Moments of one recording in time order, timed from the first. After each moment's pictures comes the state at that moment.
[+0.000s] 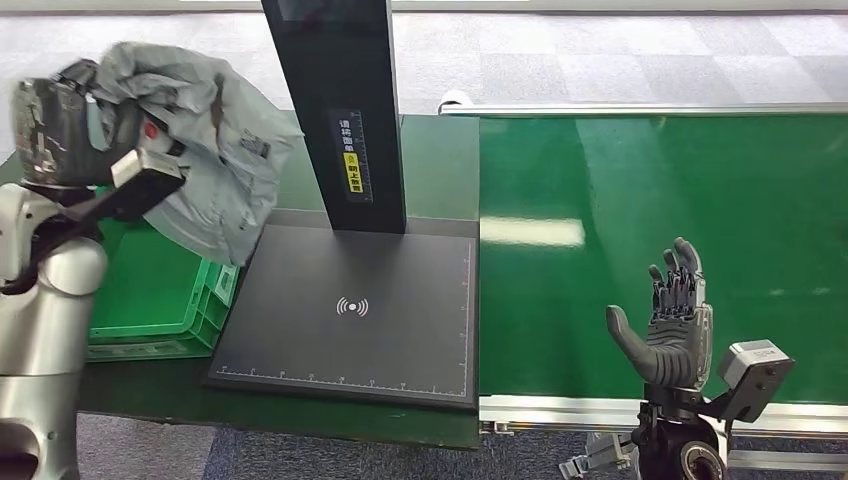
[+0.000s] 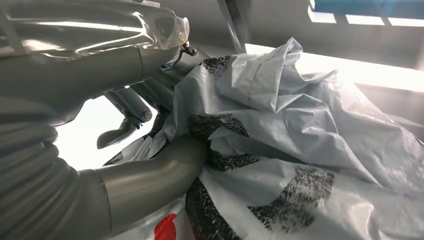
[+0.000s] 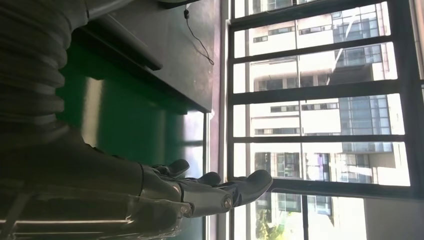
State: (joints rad) left arm -0.70 0.34 -0.01 -1.41 -0.87 0.33 -0.30; right arm -0.03 0.12 -0.16 -1.53 0.00 0.21 -0.37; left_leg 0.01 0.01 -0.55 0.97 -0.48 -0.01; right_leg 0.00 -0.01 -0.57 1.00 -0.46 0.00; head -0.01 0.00
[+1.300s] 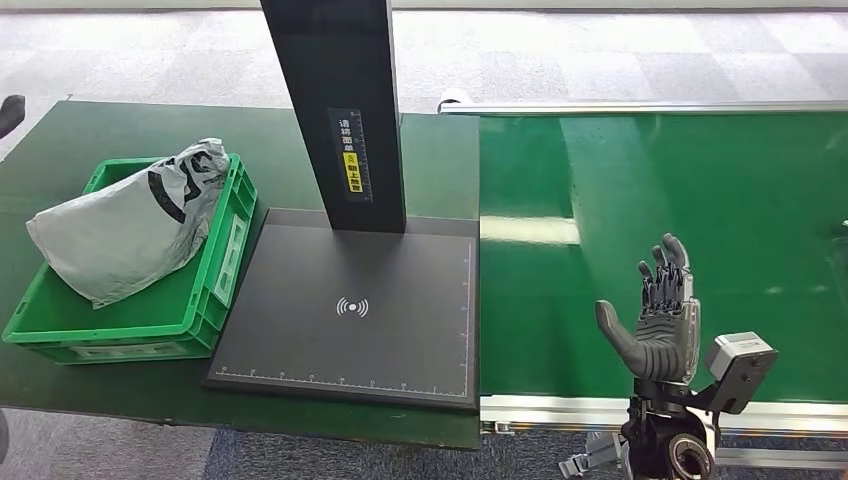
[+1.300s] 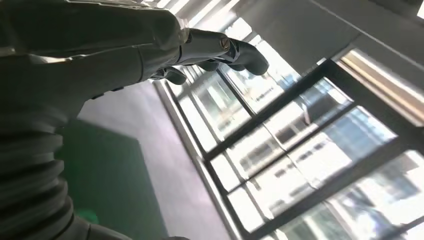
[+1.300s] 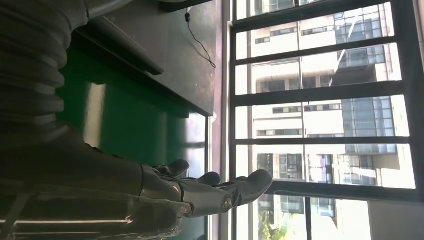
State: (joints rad) left arm -0.86 0.47 0.25 -0.92 -0.33 0.09 -0.41; right arm -0.04 0.11 -0.11 -1.52 0.00 0.17 -0.38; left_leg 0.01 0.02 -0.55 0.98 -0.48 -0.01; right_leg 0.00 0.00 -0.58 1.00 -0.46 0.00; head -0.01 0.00
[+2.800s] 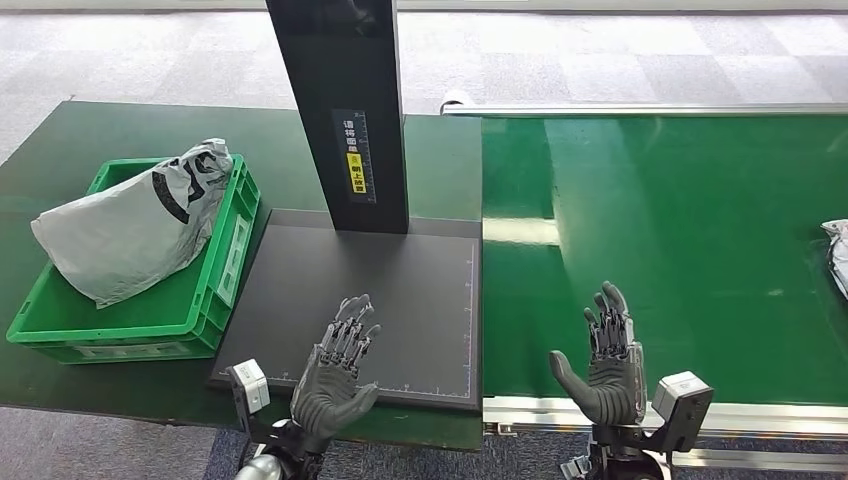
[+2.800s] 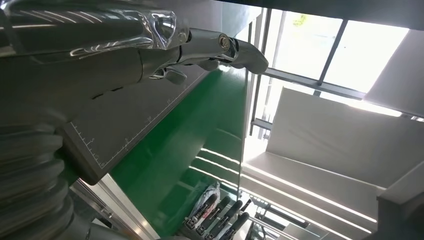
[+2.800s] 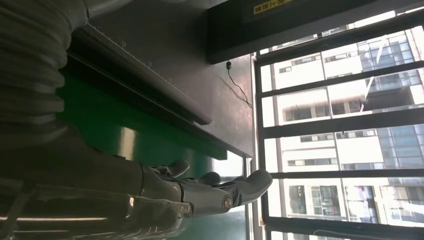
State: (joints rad) left arm 0.01 -0.17 -0.30 -1.33 0.20 -0.24 -0.52; right arm 0.10 0.15 -0.03 -1.46 -0.01 0.22 -0.43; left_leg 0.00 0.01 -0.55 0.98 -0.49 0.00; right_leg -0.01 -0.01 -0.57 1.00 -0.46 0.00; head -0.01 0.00
